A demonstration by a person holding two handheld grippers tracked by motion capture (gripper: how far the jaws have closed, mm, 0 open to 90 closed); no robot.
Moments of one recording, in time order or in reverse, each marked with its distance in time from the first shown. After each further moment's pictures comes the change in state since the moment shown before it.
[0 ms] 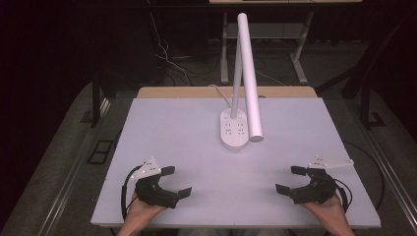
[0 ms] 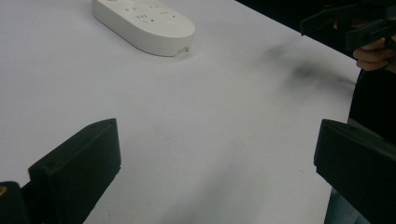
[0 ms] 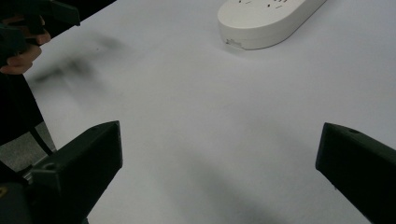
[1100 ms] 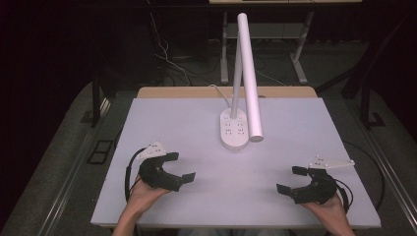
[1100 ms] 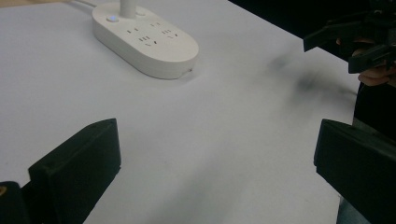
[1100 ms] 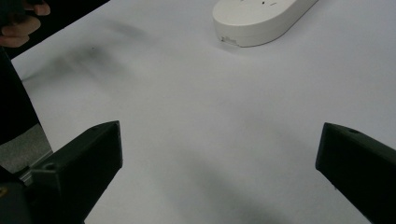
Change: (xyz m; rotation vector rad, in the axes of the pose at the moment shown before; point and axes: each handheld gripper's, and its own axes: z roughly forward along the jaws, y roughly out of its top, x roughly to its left) left arm 0.011 0.045 0.013 0.051 -0.012 0.026; right arm -0.003 -0.002 -0.001 0.000 -0.013 0.007
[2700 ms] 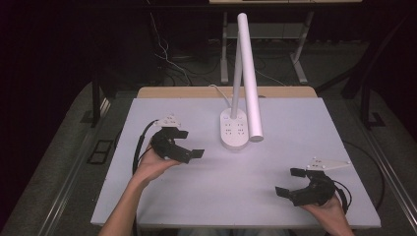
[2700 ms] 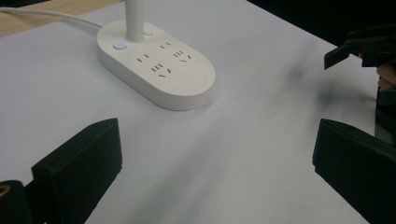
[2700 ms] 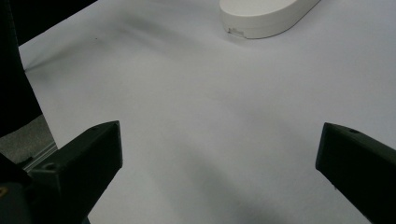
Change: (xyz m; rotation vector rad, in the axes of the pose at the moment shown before) left arm 0.030 0.062 0.033 0.096 -0.019 0.045; right arm 0.002 -0.003 0.004 0.025 0.015 -0.019
